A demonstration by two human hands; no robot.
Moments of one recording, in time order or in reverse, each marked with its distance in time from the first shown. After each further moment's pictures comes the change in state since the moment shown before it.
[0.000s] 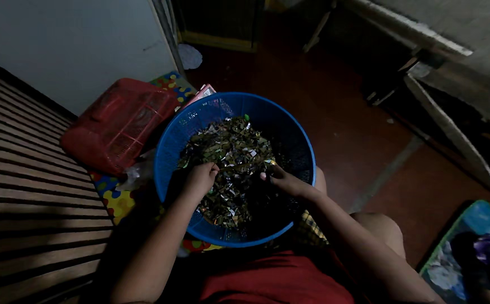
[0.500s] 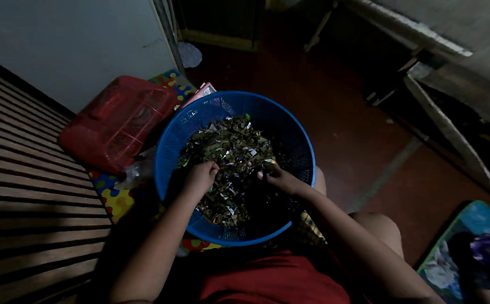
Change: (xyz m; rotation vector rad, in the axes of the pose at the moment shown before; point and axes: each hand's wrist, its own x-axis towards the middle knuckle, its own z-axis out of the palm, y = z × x) left_hand 0.002 -0.001 0.001 0.015 0.001 0.002; right_hand 0.005 -0.007 0.002 -0.139 -0.001 -0.014
